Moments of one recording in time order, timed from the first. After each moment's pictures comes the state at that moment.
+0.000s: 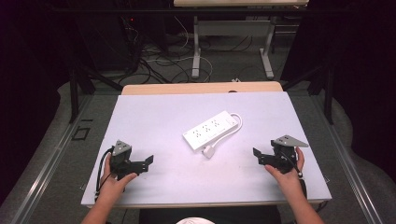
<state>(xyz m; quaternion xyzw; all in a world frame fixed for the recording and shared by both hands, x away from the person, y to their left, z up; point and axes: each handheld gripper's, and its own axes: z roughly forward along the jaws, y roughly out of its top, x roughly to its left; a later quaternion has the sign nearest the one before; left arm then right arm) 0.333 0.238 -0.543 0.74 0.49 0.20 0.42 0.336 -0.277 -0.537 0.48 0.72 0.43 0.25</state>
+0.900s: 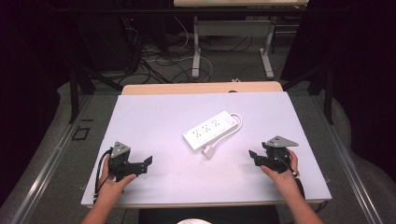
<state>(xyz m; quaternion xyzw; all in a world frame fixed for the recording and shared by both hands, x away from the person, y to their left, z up) 0.327 0.240 -0.542 0.74 0.48 0.20 0.42 0.338 -0.262 -0.540 0.45 0.76 0.40 0.25</state>
